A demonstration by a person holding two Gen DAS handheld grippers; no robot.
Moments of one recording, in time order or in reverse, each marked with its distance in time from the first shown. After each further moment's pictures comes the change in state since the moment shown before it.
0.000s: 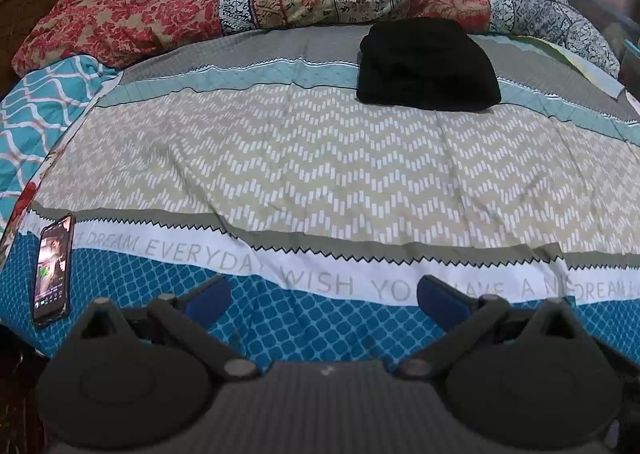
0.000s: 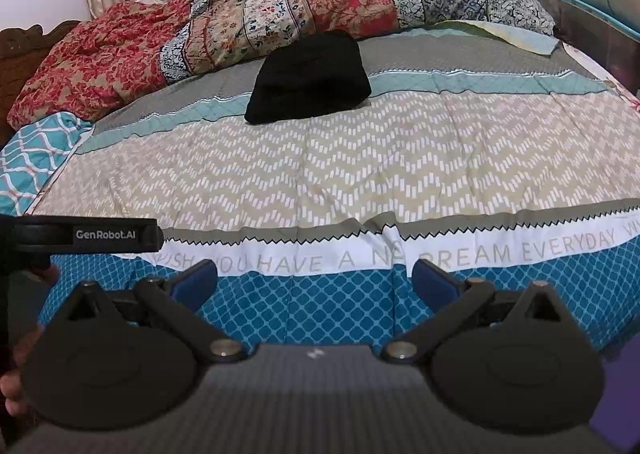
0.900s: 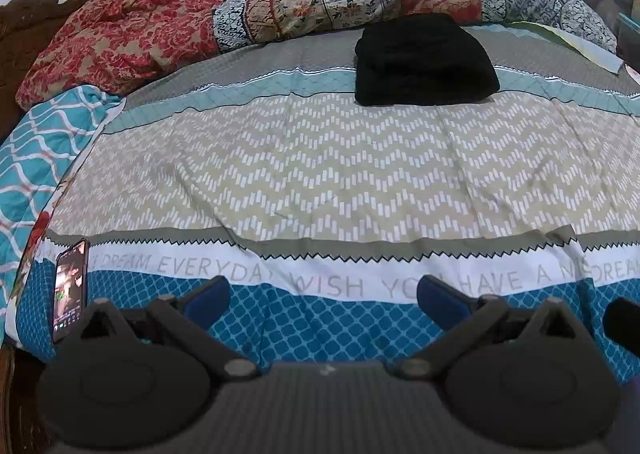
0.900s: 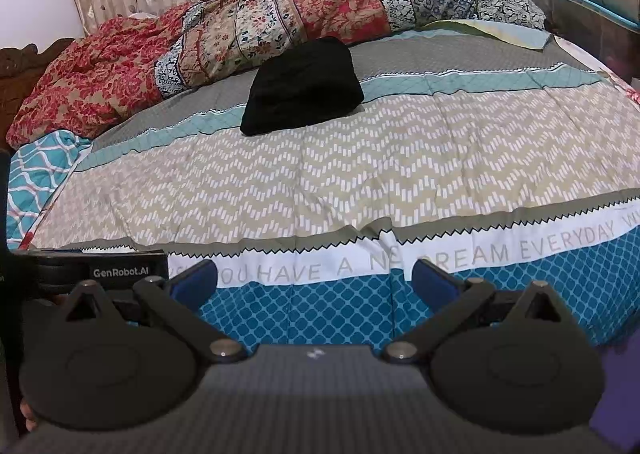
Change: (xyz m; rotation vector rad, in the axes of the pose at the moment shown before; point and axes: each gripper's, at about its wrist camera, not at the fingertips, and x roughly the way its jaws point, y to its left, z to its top) left arm 0.000 -0.010 -0.004 0.089 -0.032 0.056; right arm -0.005 -0.006 0.003 0.039 -0.027 0.010
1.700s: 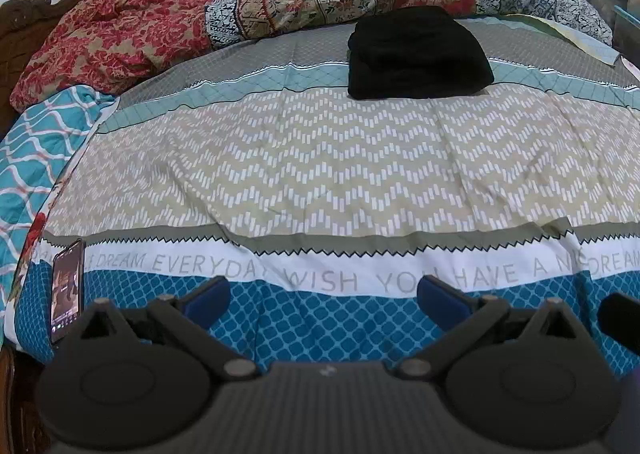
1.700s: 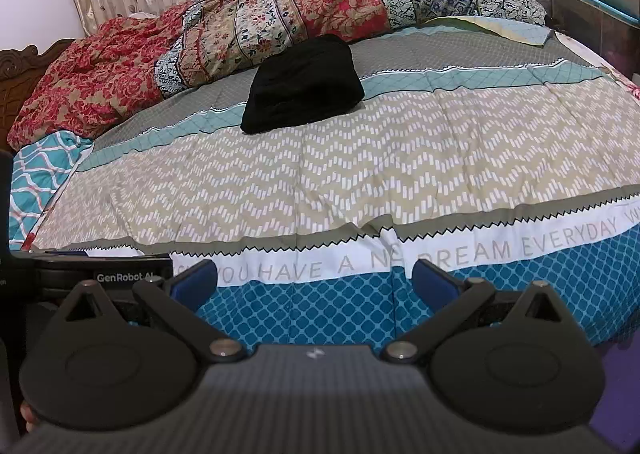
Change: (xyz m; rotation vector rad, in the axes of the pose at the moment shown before) left arm 0.002 -0.004 -0.001 0.013 0.018 -0.009; right arm 0.001 -0.002 0.000 0.004 0.011 0.006
